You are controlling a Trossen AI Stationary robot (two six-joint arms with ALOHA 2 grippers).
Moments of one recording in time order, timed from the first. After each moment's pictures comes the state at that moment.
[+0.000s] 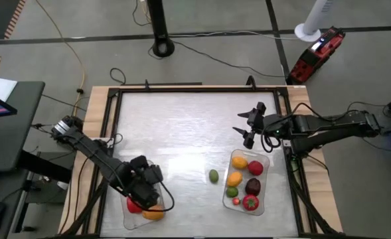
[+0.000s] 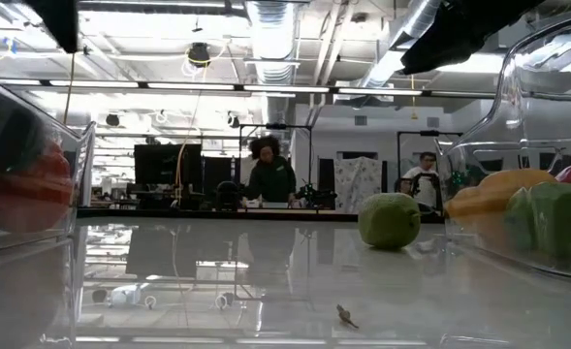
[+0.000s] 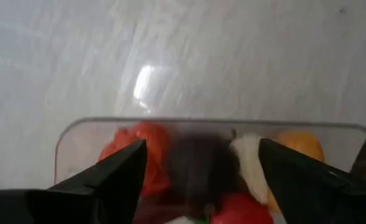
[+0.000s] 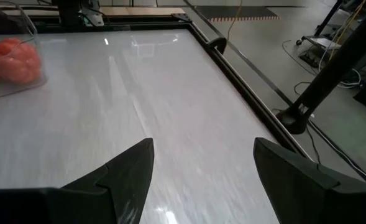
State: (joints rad) left arm -0.62 1.59 1.42 -1.21 -0.26 -0.96; right arm 0.07 0.89 0.76 -0.36 0.50 0.07
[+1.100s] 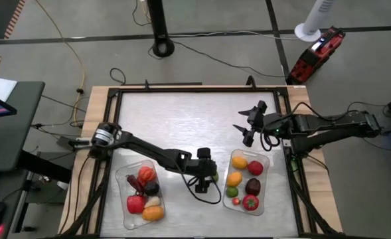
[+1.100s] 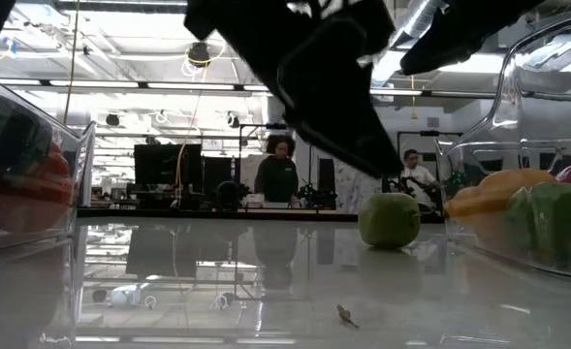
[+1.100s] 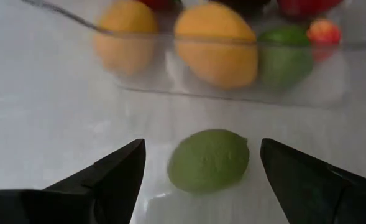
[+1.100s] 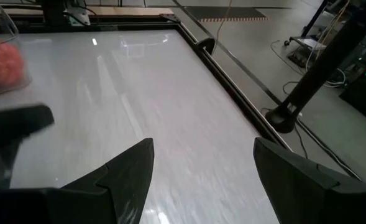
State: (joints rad) left arm -0.23 2.03 1.41 -0.18 -0.18 -0.05; right arm 0.05 0.89 0.76 -0.35 0.53 0.06
